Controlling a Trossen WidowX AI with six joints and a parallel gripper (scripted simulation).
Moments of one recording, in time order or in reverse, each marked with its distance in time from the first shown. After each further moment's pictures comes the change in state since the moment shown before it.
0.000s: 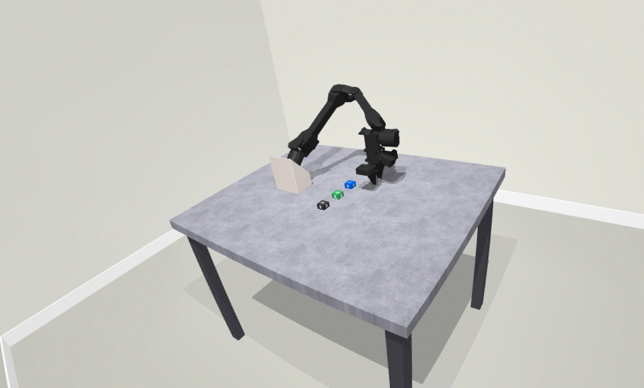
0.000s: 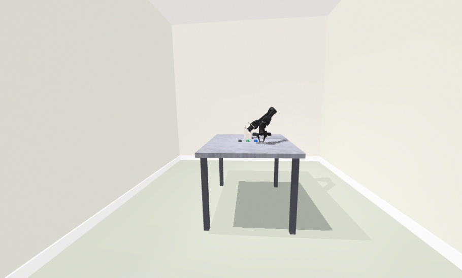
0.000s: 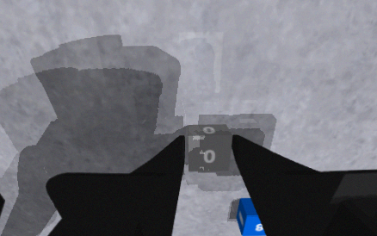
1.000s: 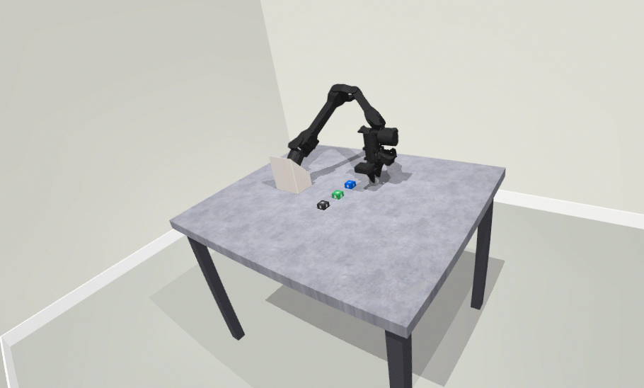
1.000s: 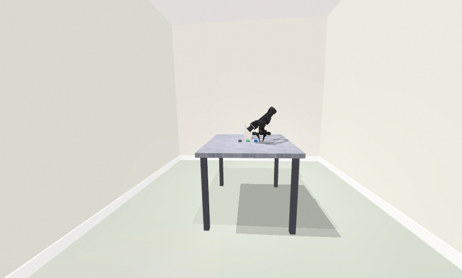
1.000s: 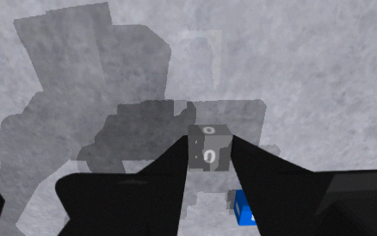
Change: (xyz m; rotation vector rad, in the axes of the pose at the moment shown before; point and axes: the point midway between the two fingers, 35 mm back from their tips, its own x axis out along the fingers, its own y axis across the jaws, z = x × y) arm -0.007 -0.003 -0.003 0.014 0.008 -0.002
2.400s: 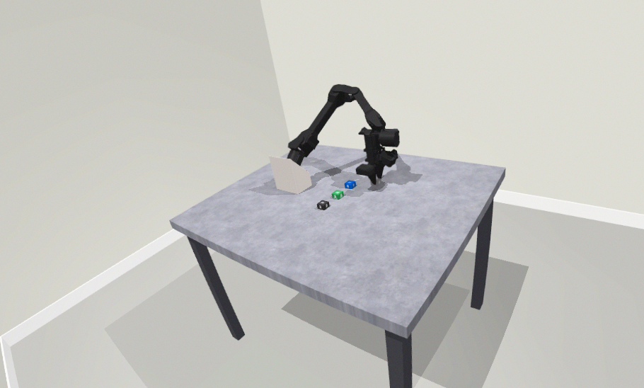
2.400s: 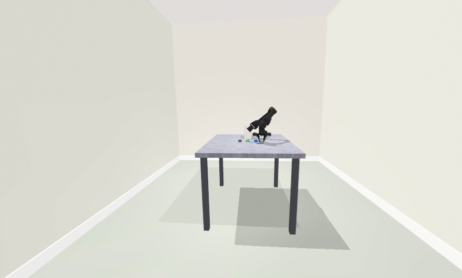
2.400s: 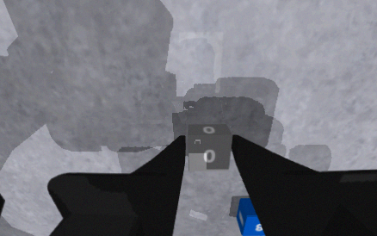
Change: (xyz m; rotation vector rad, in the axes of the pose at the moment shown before) arm 0.007 0.003 0.003 -0.015 -0.009 0.003
